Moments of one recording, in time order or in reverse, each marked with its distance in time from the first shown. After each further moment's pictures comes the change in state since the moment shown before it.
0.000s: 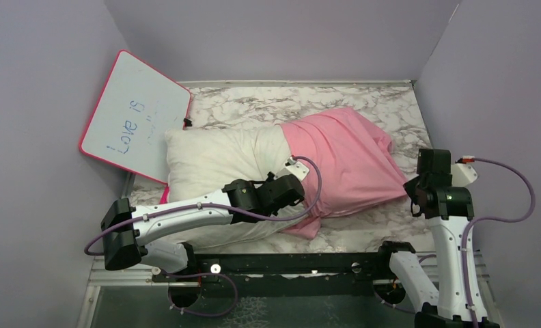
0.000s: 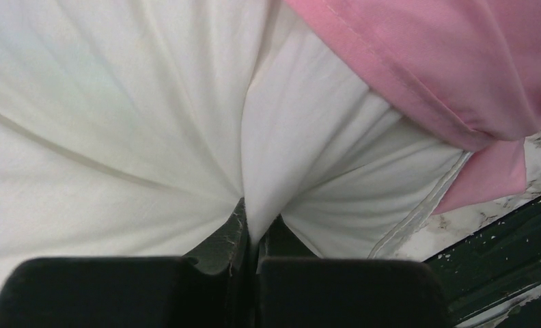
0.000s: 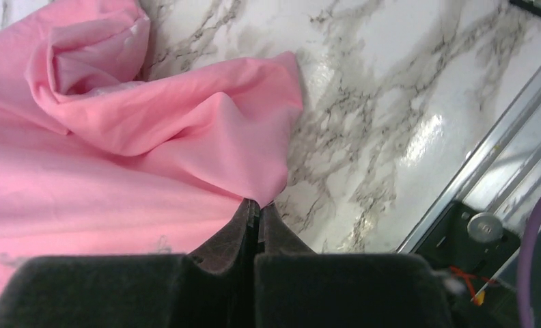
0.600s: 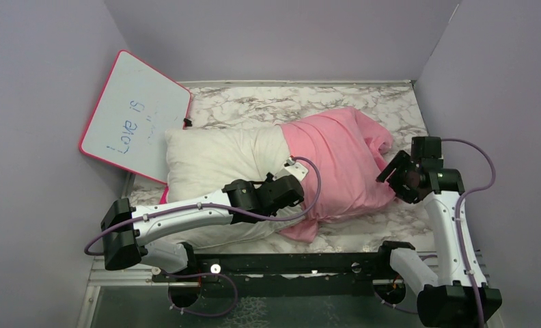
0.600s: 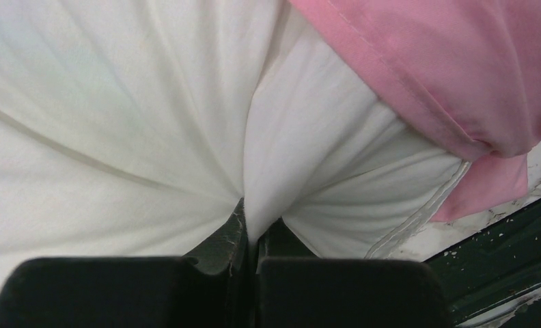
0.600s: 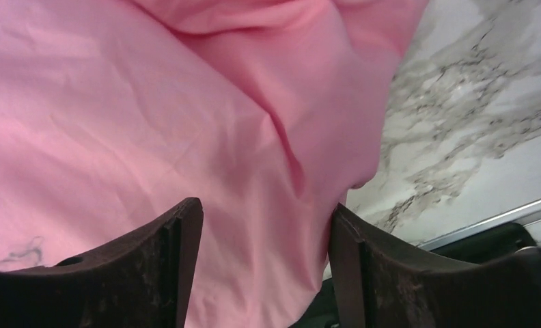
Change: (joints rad) left arm 0.000 0.000 -0.002 -0.015 -0.011 -0.010; right arm -0.010 0.166 -0.024 0.147 -0.382 -0.307
